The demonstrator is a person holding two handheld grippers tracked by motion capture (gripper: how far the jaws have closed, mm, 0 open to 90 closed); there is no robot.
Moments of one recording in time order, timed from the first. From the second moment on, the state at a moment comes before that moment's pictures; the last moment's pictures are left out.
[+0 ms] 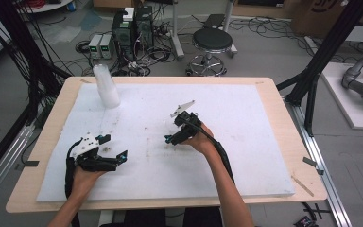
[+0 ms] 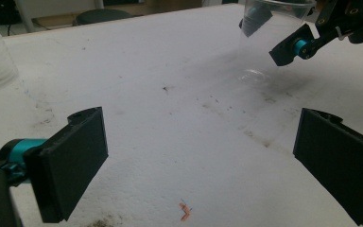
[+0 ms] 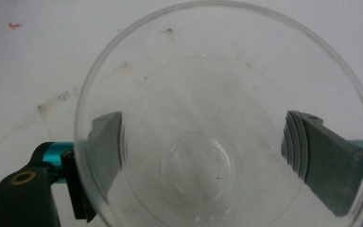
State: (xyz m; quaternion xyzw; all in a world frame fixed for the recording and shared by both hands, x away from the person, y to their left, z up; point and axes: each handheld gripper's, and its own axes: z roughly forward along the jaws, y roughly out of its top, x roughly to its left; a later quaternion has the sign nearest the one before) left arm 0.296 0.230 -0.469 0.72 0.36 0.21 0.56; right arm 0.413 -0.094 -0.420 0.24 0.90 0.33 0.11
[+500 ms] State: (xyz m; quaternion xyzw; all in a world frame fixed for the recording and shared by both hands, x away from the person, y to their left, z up) left arm 0.296 0.231 -0.470 0.71 0.36 0.20 0.56; right arm 0.372 -0.172 -0.432 0.29 0.86 0.41 0.13
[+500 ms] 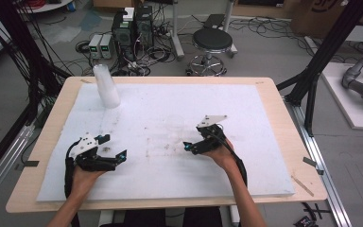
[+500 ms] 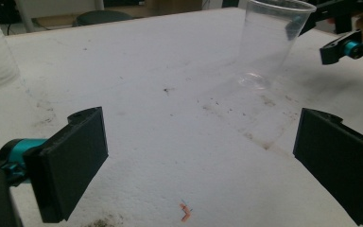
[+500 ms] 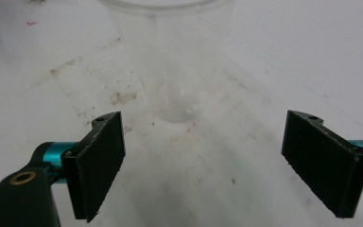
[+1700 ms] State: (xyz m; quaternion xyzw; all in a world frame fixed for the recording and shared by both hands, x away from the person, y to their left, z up) left arm 0.294 0.231 -0.470 0.71 0.37 0.21 0.56; right arm 0.327 -0.252 -0.453 0.35 0.77 0.48 0.21
